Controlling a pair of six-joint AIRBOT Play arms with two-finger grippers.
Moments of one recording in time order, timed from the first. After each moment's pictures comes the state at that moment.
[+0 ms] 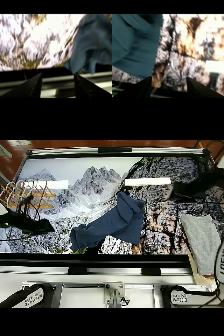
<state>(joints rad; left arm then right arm) 0.17 -1.13 0.97 1.19 -1.36 -1.40 -0.15 -1.50 1.73 -1.25 1.63 1.47</state>
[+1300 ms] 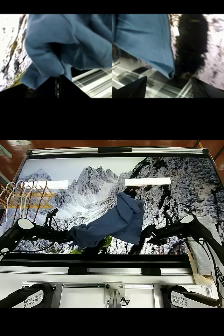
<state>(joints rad) 0.01 -1.17 0.71 0.87 -1.08 -1.18 -0.08 -1.39 0.77 -0.79 1.15 1.36</state>
